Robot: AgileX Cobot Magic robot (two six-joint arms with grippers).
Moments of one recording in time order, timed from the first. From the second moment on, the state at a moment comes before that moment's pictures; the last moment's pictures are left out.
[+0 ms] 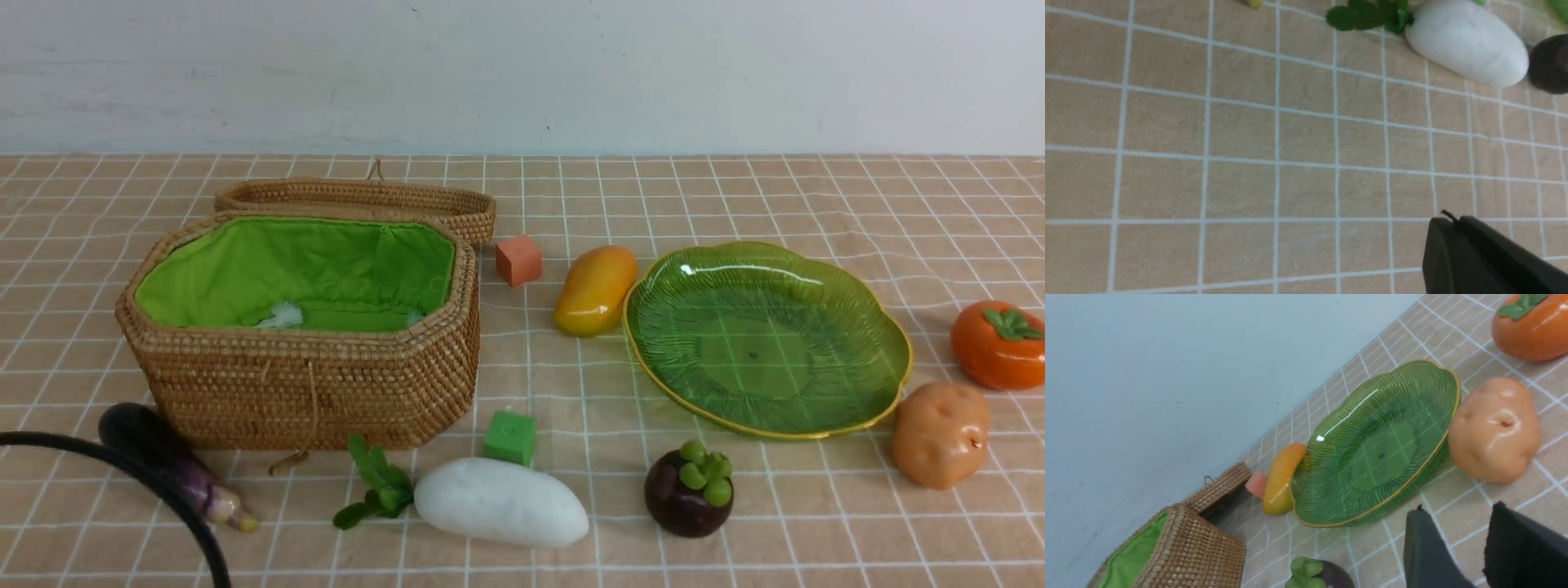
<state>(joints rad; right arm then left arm) 0.00 -0.01 0.01 0.57 0.23 0.23 -0.13 0.59 -0.49 -0.36 0.88 -0.19</state>
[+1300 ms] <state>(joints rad) 0.28 0.53 -1.00 0.39 1.27 -0.23 0.03 1.28 -0.68 -0.17 0.56 -0.40</state>
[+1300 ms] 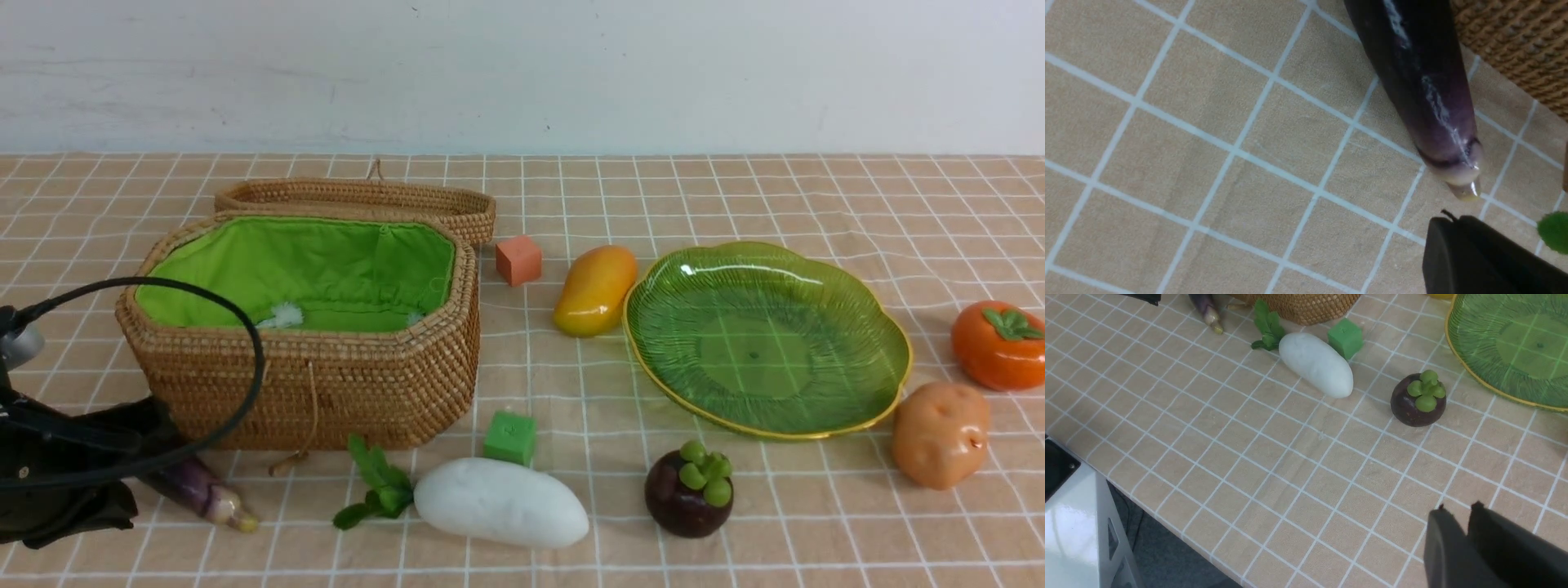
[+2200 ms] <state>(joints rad) 0.29 0.53 -1.00 0.38 1.22 -0.23 0.03 1.58 -0.69 -0.24 0.22 -0.29</state>
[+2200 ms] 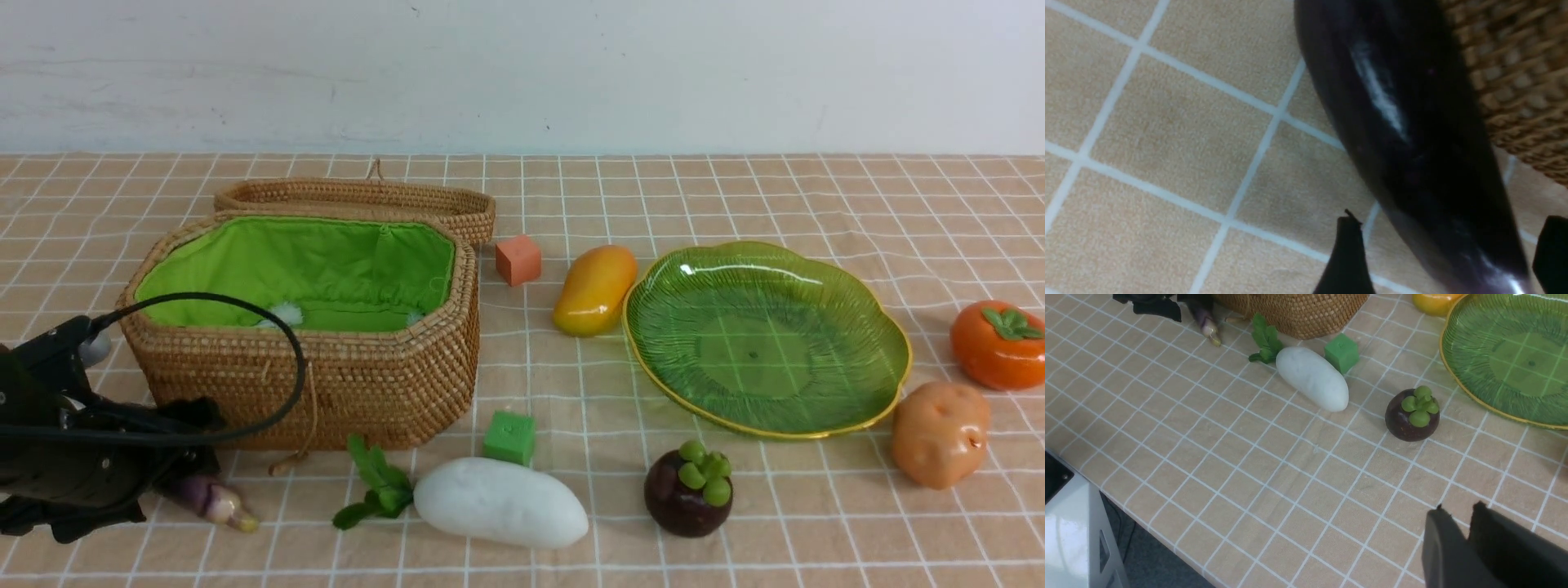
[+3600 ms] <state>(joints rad) 0.29 0.53 -1.00 0.39 1.10 -0.26 -0.25 1.22 -1.12 0.21 0.56 0.49</state>
